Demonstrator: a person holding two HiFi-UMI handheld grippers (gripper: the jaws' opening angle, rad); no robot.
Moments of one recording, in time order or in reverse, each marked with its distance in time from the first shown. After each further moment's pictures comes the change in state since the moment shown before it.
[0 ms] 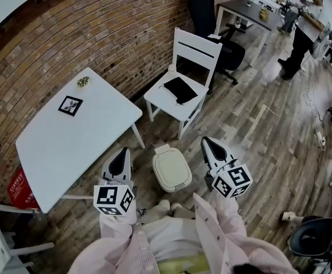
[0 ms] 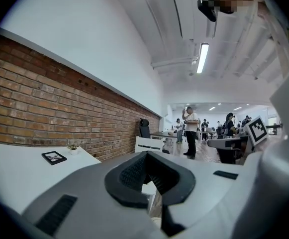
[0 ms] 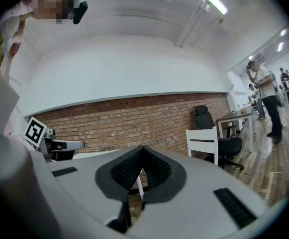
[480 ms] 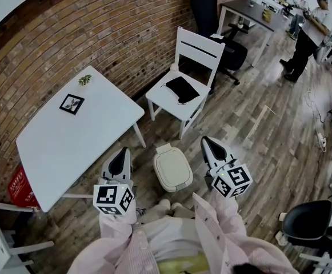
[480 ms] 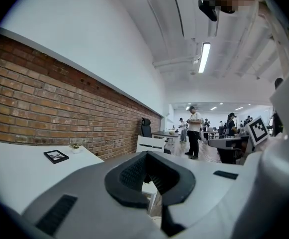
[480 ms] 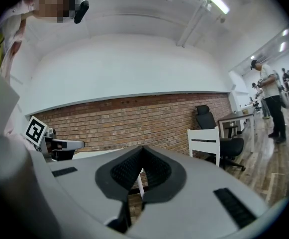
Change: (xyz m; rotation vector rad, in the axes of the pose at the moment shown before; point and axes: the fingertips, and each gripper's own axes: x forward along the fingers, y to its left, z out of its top) left arm -0.002 0.011 -0.001 -0.008 0.007 0.017; right arm 0.009 0.007 0.000 -0.009 0.004 0.010
